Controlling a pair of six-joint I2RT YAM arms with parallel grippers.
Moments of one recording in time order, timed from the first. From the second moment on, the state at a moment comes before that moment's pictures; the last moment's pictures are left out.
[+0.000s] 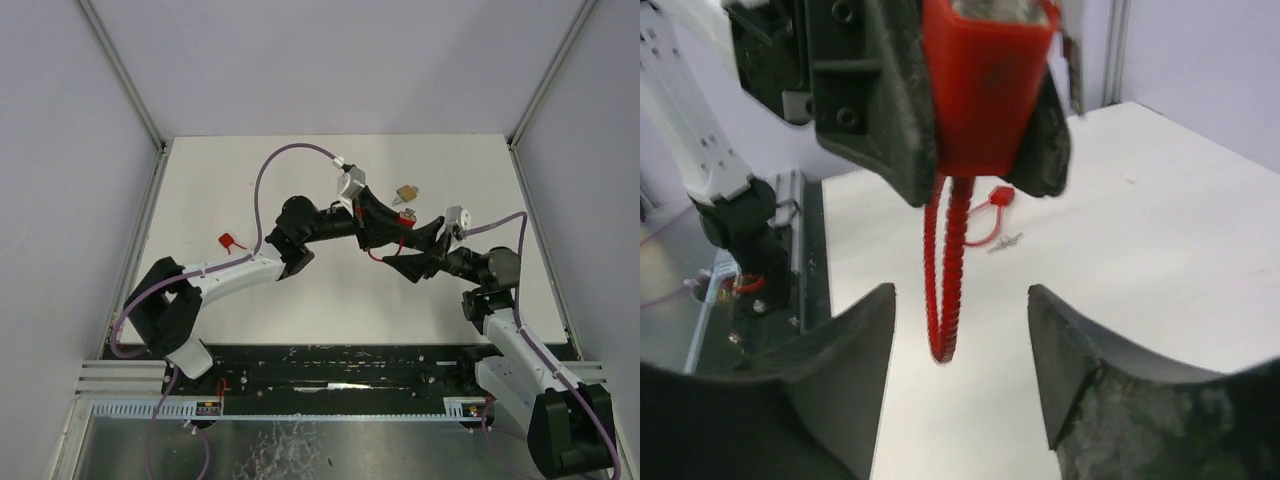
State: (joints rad) left arm -0.83 1.61 1.05 0.98 0.61 -0.55; right arm 0.18 0.89 0.33 0.97 -1.02 0.51
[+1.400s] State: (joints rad) left arm -0.97 1.77 1.79 -1.03 0.35 0.82; right arm 0.21 0.83 0.42 0.42 -1.28 -0.15
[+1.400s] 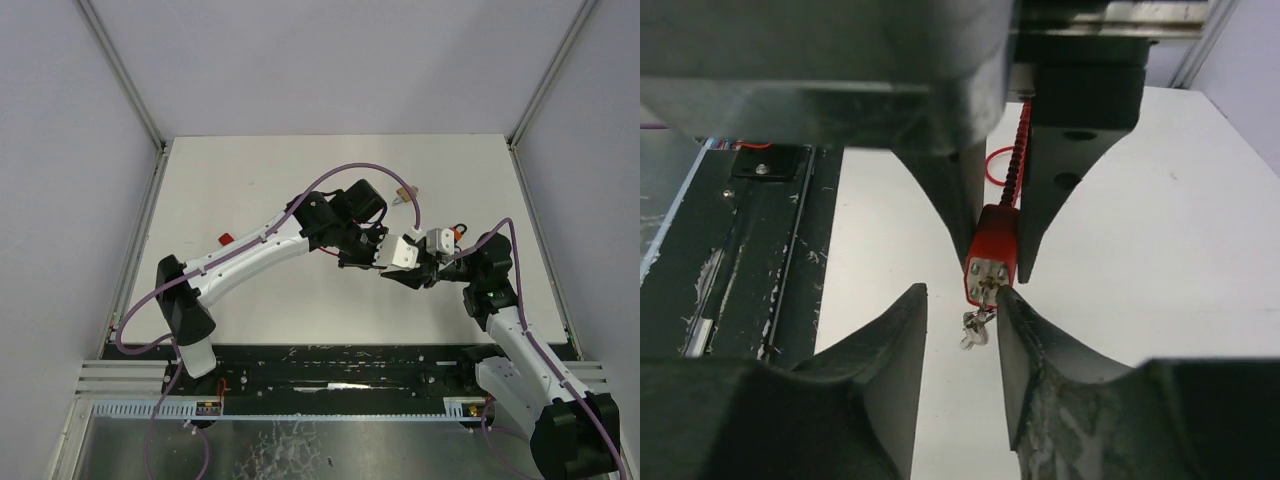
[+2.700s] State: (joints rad) left arm -0.86 1.96 2.00 -1.17 0.66 0.86; right arm 0.30 0.68 0.55 -0.22 -0.99 -1.15
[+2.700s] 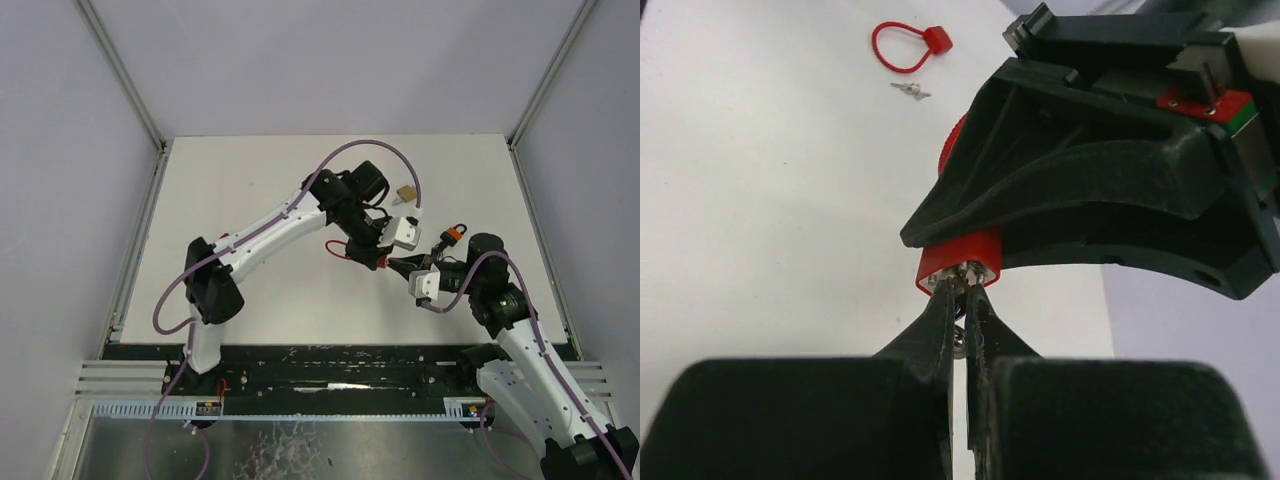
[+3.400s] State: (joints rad) left arm -0.92 1.53 1.39 -0.55 0.46 0.92; right arm 0.26 0.74 0.59 -0.09 -1.06 -0.59
